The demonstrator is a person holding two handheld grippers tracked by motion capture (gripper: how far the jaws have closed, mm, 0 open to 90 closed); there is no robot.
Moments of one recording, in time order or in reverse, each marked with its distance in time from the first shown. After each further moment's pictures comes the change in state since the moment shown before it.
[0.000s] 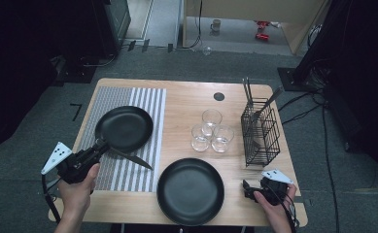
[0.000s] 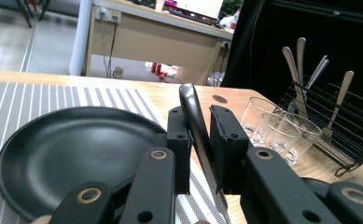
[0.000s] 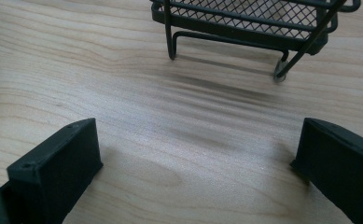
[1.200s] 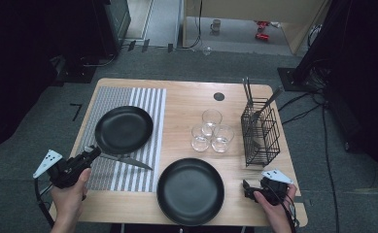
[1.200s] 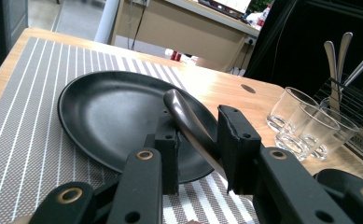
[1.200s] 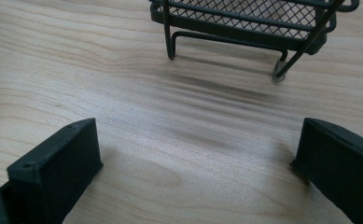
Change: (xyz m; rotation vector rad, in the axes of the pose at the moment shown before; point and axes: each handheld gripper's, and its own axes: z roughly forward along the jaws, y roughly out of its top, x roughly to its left) left arm 0.038 -0.029 -0.014 0.028 0.083 -0.097; right arm 0.000 0.000 0.000 0.000 -0.002 0.002
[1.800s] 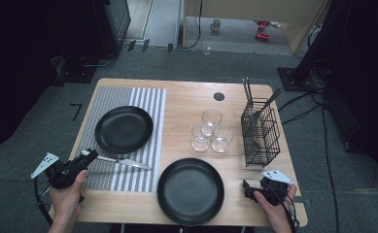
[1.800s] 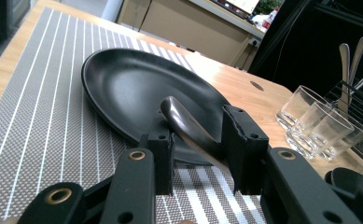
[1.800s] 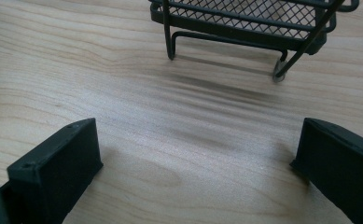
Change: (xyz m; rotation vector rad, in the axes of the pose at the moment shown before) left arm 0.031 -0.018 0.003 0.019 -0.001 -0.091; right arm 0.000 0.000 0.000 0.000 0.000 0.000
